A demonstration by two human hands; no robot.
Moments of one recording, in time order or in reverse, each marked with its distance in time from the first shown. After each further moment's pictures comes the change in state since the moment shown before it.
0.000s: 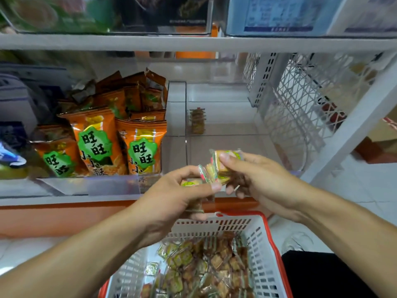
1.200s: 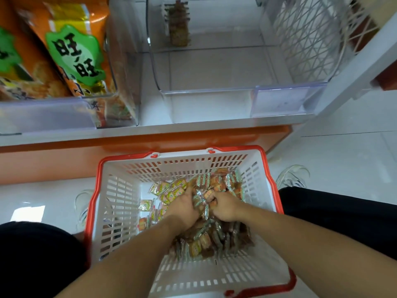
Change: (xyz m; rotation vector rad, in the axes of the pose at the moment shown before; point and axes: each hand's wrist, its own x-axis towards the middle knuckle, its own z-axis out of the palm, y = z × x) left_hand 0.079 -0.324 -0.013 1.056 0.069 -0.341; right_hand 0.024 0.319 0.000 -0.732 -0.201 0.601
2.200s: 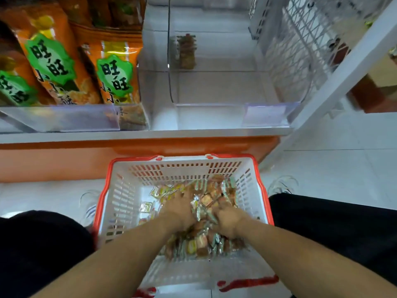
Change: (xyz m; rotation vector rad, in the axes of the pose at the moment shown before) left_hand -0.061 0.044 -0.060 0.292 -0.161 -0.046; right_hand -0.030 0.020 0.011 -0.688 0.023 -0.032
